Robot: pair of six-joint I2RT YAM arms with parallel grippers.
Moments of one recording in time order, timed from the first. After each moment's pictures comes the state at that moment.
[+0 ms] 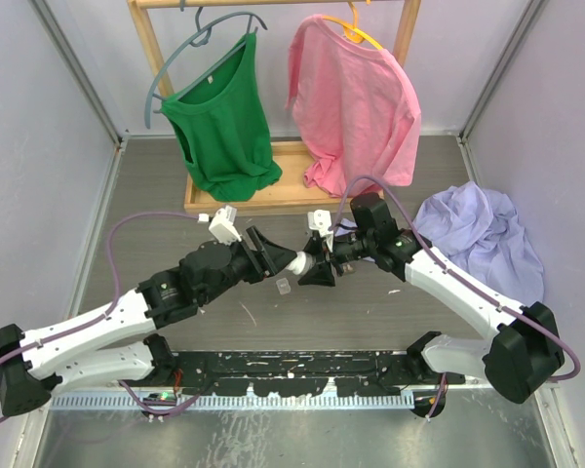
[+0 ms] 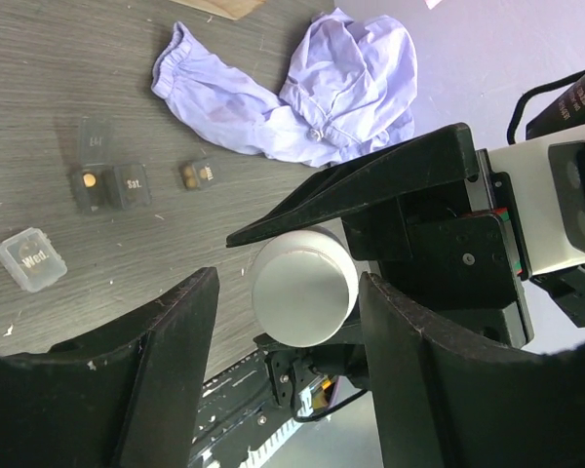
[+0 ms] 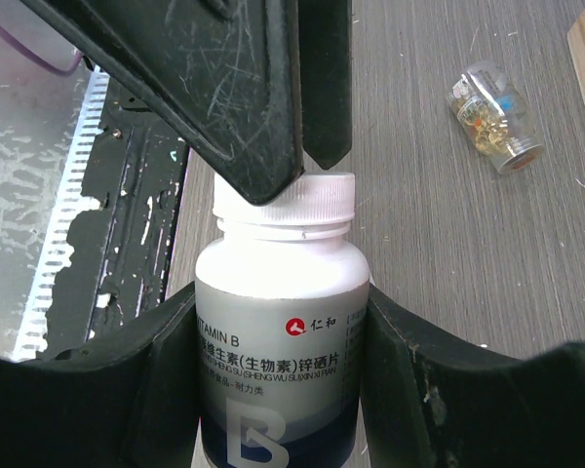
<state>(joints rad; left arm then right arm) -1.04 0.92 0.76 -0.12 -0.28 -1.09 0.60 1.19 0.86 -0.27 -0.96 -0.46</state>
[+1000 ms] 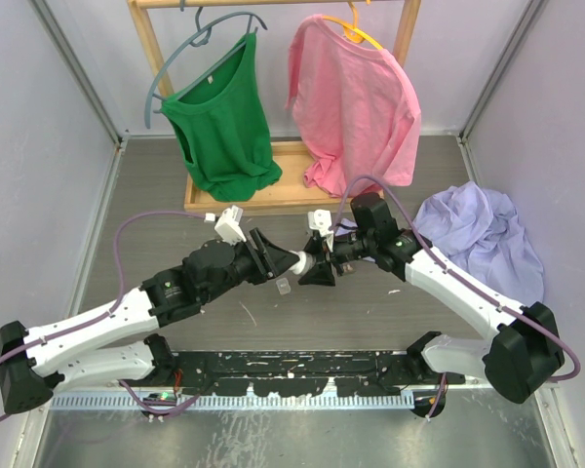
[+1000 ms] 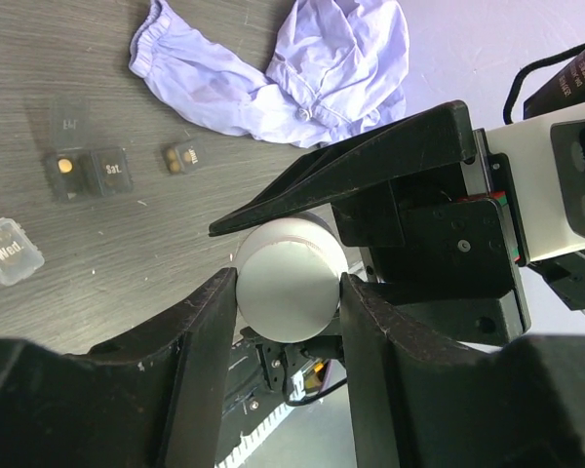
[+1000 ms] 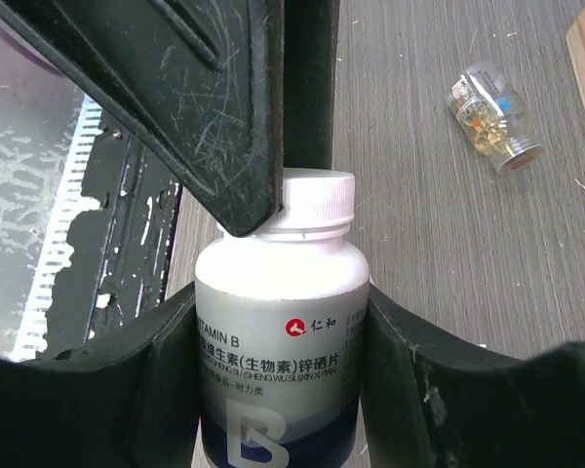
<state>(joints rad) -1.04 0.95 0.76 -0.11 -0.21 -1.10 0.60 1.19 0.86 -0.27 -0.96 -0.46</state>
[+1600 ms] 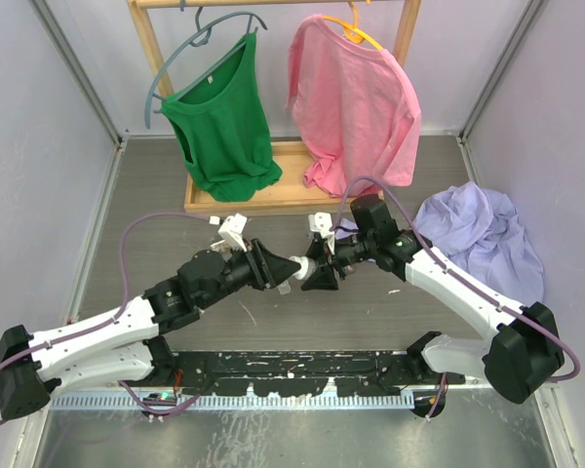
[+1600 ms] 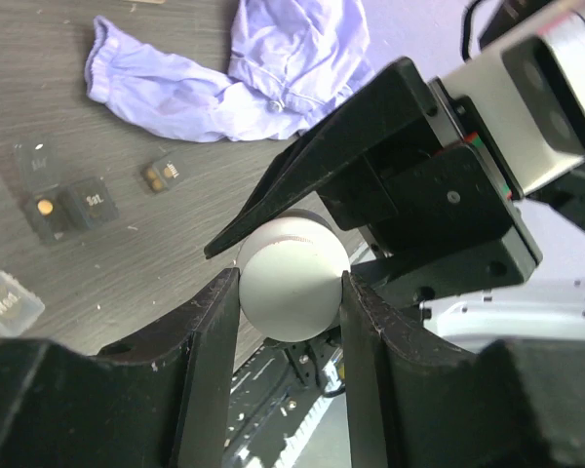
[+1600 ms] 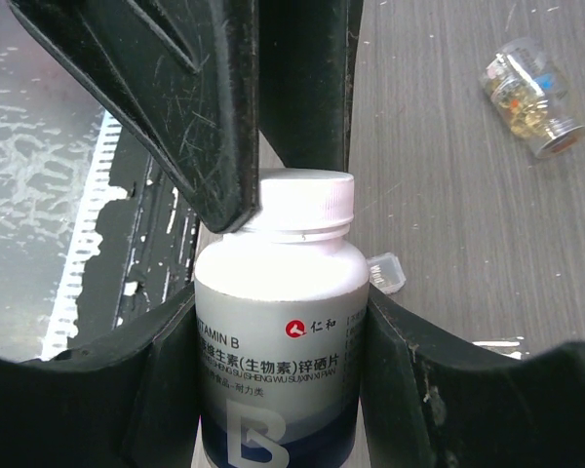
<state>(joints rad) -1.03 0.91 0.63 0.11 -0.12 -0.94 0.59 1.19 0.86 -0.32 -0.99 -0.46</state>
